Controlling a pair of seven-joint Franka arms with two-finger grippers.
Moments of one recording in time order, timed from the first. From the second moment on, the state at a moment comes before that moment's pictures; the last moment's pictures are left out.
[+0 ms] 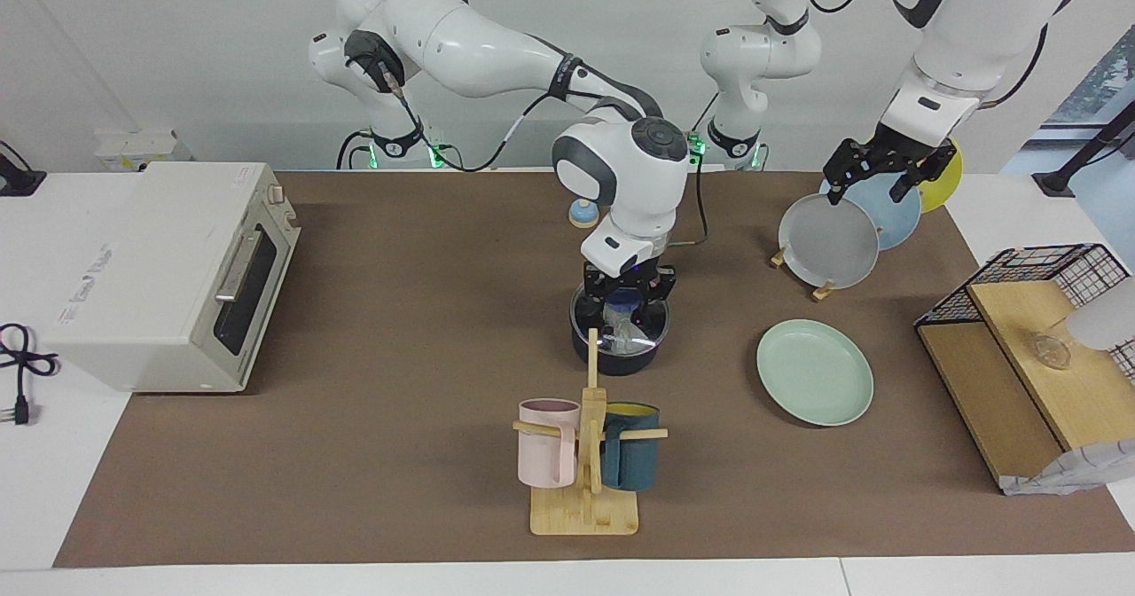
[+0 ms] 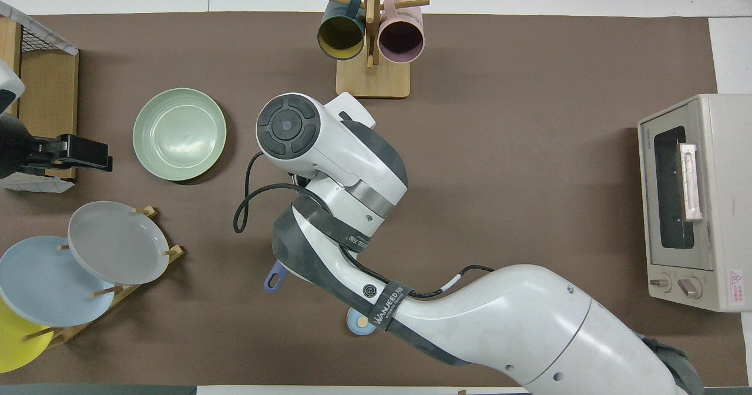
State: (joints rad) left arm -0.05 -0.07 -0.06 -1.68 -0.02 1.61 -0.07; right arm 0.40 0.75 0.49 -1.13 -0.42 1.82 0.93
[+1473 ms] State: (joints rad) left arm -0.05 -0.07 -0.06 -1.68 -0.02 1.61 -0.07; right arm 0.40 0.74 0.50 -1.13 -0.42 1.80 0.93
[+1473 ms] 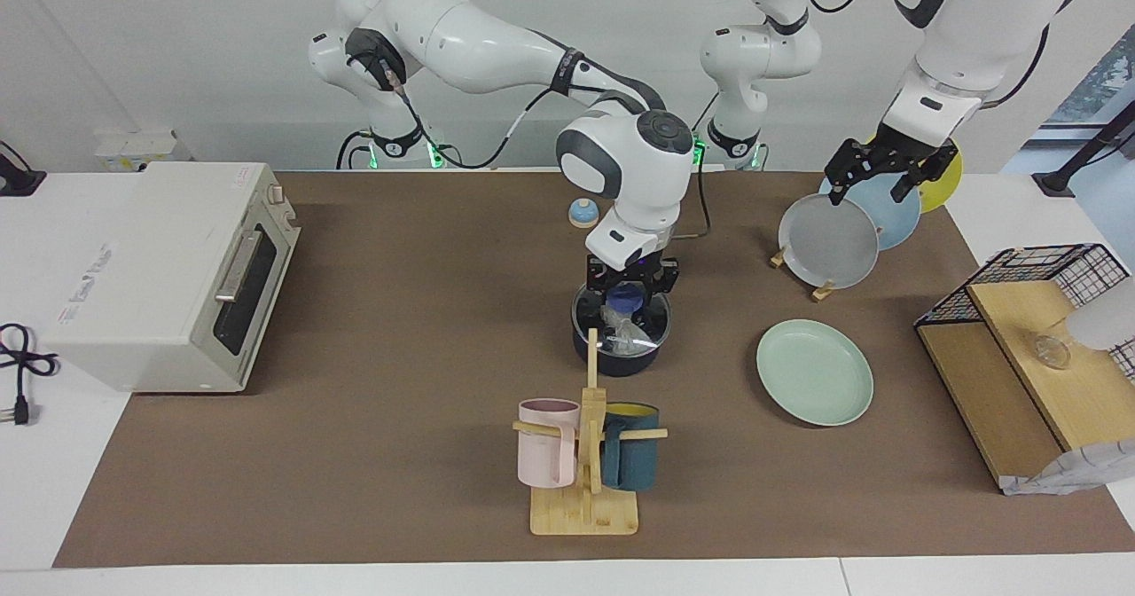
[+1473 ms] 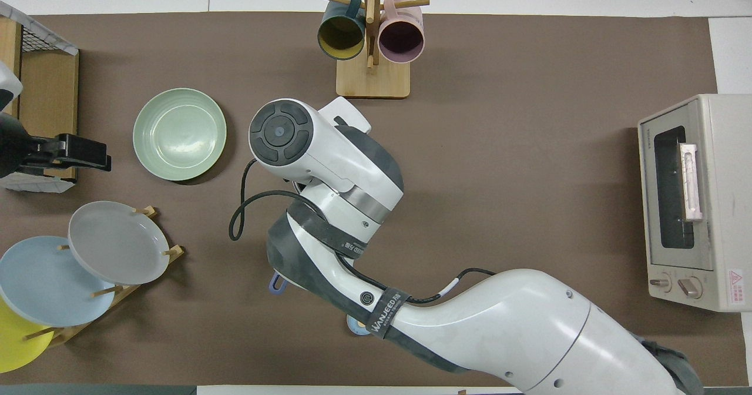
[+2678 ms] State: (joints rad) left arm -0.05 -0.07 -0.06 -1.68 -0.02 1.61 -0.07; right arm 0.39 0.69 0.50 -1.10 -0.41 1.70 0.84
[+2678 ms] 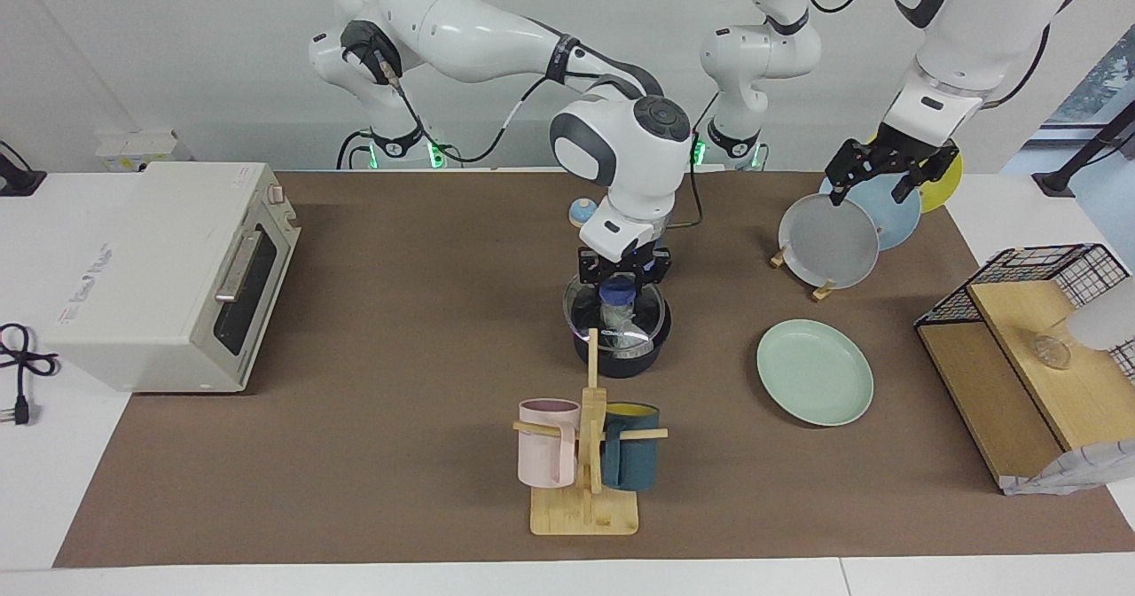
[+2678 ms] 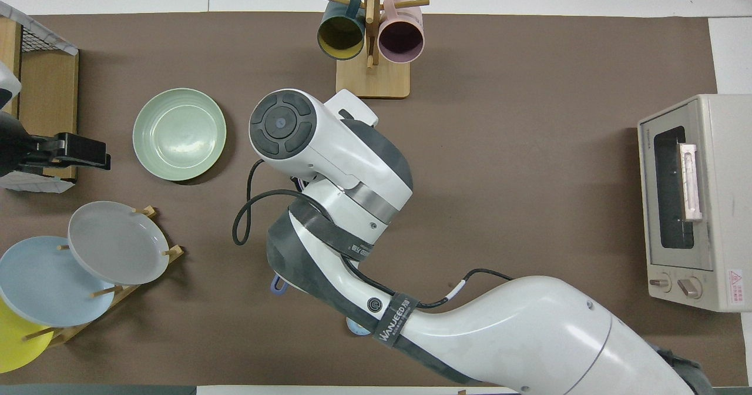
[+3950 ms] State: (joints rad) left arm -0.43 0.25 -0.08 -1.72 -0.04 2.07 -0.66; right arm 0.07 0.23 0.15 -1.53 -0.06 1.64 0.06
